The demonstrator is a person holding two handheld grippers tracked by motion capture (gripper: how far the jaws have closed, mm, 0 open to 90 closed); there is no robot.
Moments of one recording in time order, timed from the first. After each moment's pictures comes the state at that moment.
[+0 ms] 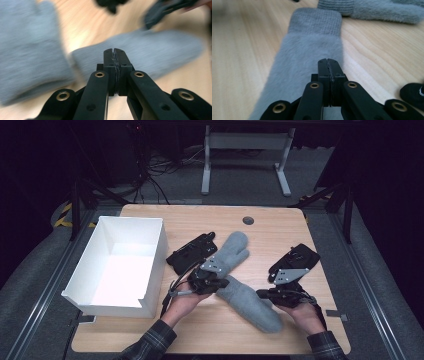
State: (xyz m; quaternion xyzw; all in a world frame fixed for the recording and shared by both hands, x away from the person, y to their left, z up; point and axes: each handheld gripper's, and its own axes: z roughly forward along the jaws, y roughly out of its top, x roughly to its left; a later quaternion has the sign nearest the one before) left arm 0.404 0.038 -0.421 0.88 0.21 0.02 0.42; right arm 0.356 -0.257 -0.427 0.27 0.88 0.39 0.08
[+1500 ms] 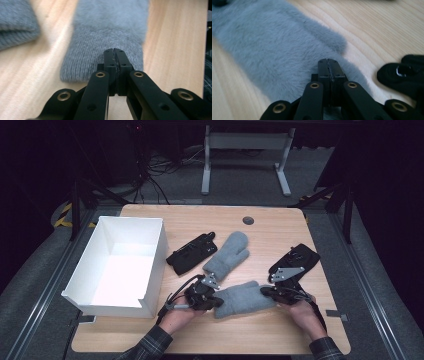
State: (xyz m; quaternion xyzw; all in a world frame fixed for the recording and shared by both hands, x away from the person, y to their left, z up) left arm 0.364 0.043 -0.441 0.91 0.20 -0.04 0.36; right arm 0.375 -0.259 -0.444 0.31 0.89 0.32 0.12
